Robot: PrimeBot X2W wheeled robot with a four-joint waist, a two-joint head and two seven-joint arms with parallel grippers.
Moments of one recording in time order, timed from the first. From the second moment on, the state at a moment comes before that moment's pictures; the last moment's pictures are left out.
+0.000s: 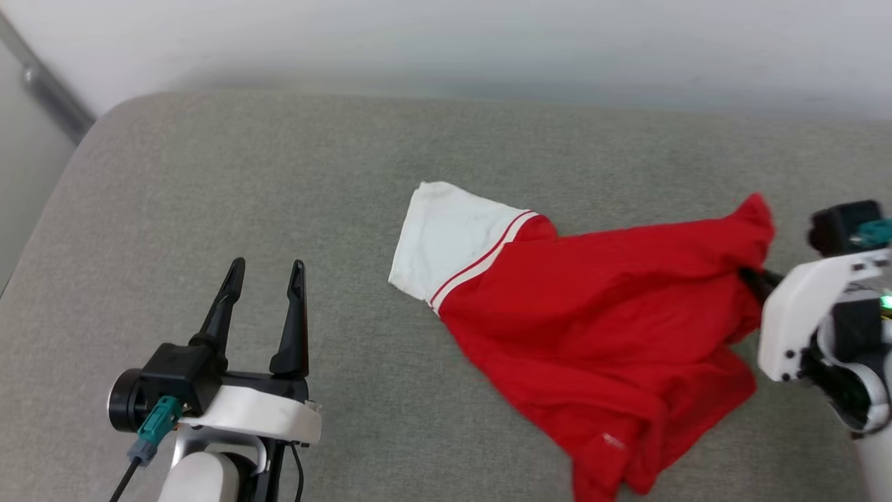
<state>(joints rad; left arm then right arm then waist) -0.13 0.14 -0.11 0.03 -0.25 -0.04 -0.26 -0.37 -0.31 0.07 0.18 0.36 0.13 0.65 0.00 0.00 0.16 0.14</state>
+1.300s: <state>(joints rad) 0.04 0.15 -0.10 0.05 -0.26 0.01 -0.23 0.10 -0.05 -0.14 -0.08 0.18 0.13 0.03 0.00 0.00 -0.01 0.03</state>
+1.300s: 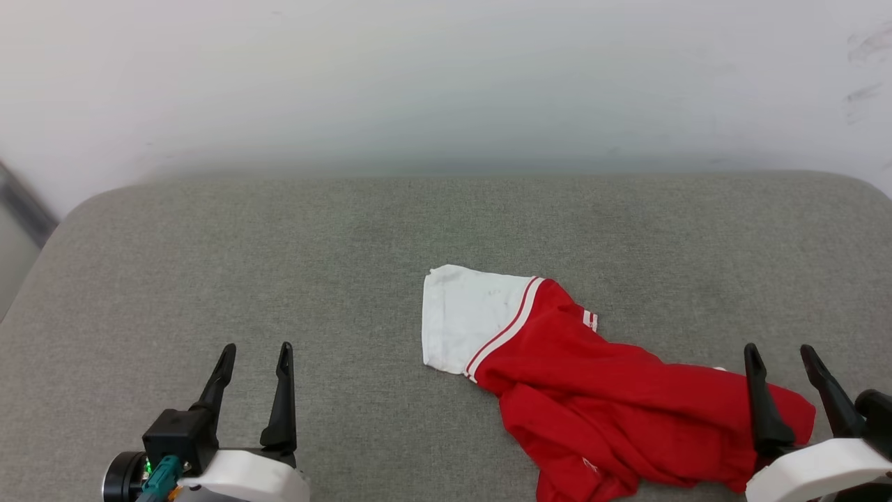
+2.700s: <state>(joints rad) -0.67 0.35 -0.63 0.44 -0.59 -0.13 0.66 -0.02 -0.05 -0.06 -0.23 0.20 0.13 0.02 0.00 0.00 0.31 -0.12</state>
